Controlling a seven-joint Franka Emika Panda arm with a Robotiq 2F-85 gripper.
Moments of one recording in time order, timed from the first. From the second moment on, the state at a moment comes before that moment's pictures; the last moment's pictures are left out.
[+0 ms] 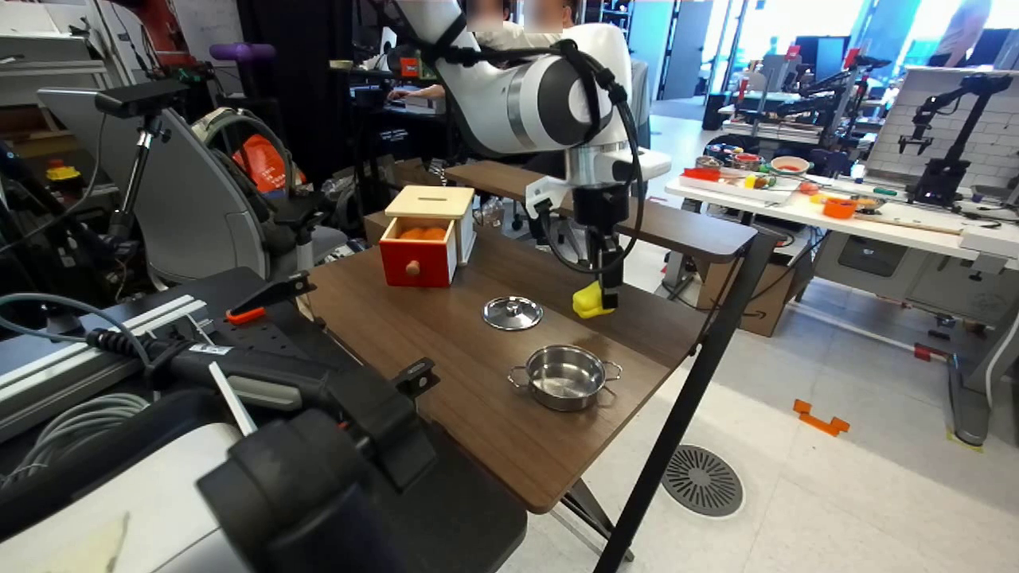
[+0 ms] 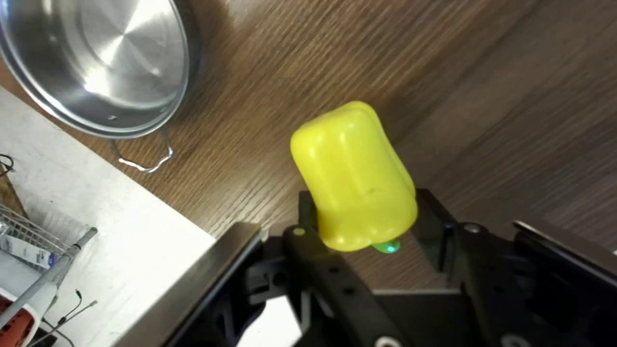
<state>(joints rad) 0.12 0.93 -0.29 -1.60 -0.02 2.53 0.77</state>
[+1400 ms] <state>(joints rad) 0.20 0.43 -0.12 -2.40 0.03 2.75 1.15</state>
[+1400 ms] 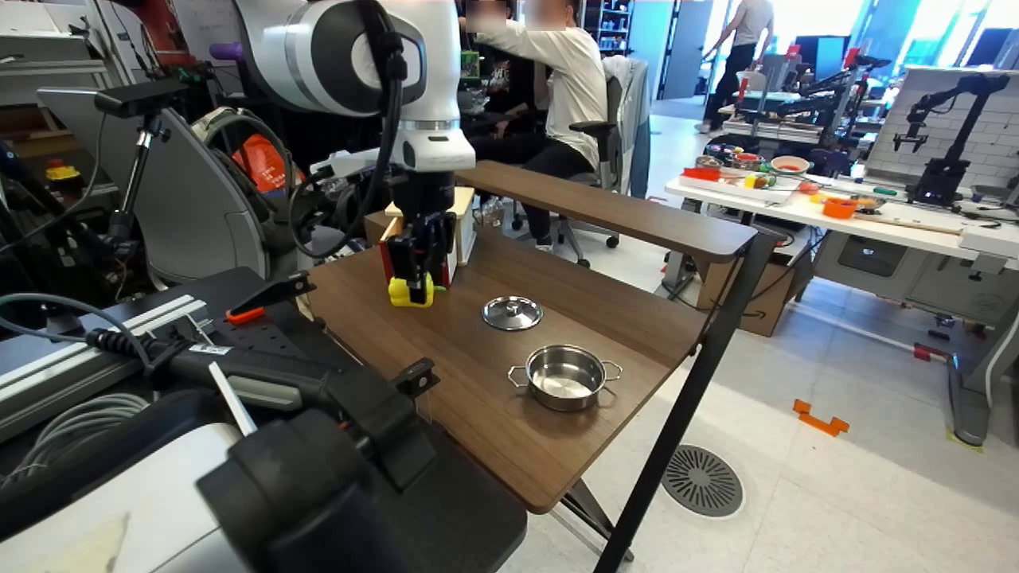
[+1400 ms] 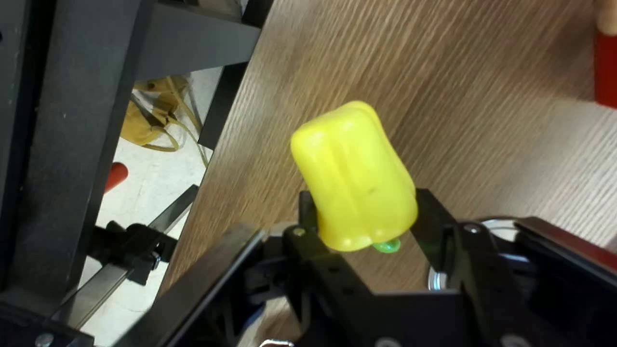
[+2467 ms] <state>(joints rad) 0.15 0.61 -0.04 -2.32 0.15 2.90 1.05</state>
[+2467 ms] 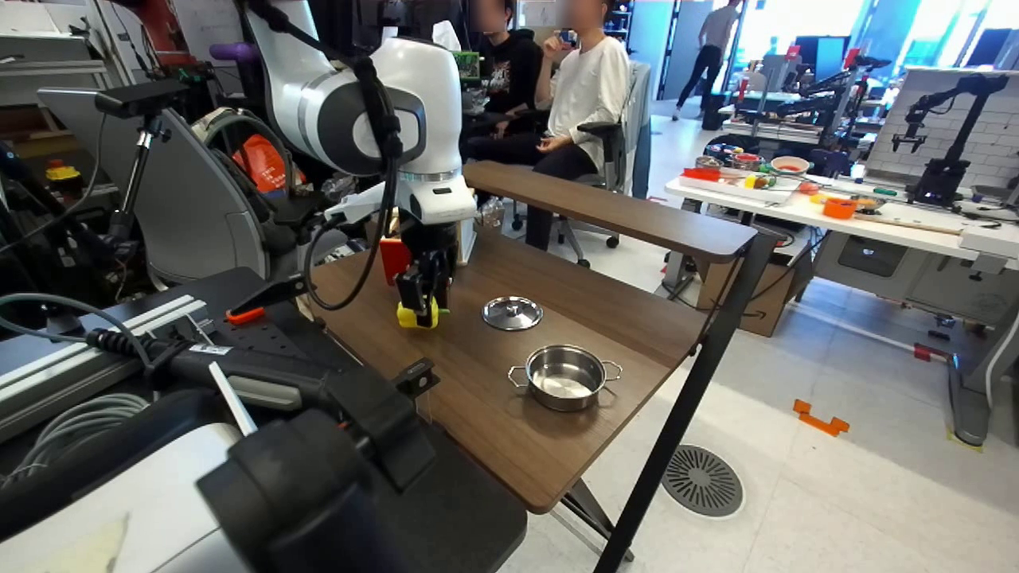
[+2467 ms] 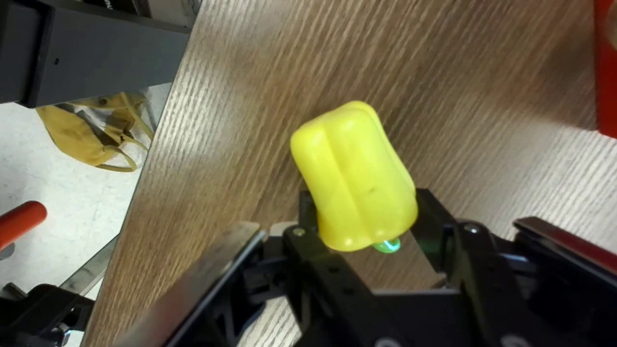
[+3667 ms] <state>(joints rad) 0.07 0.47 -0.04 -2.30 0.19 2.89 0.88</state>
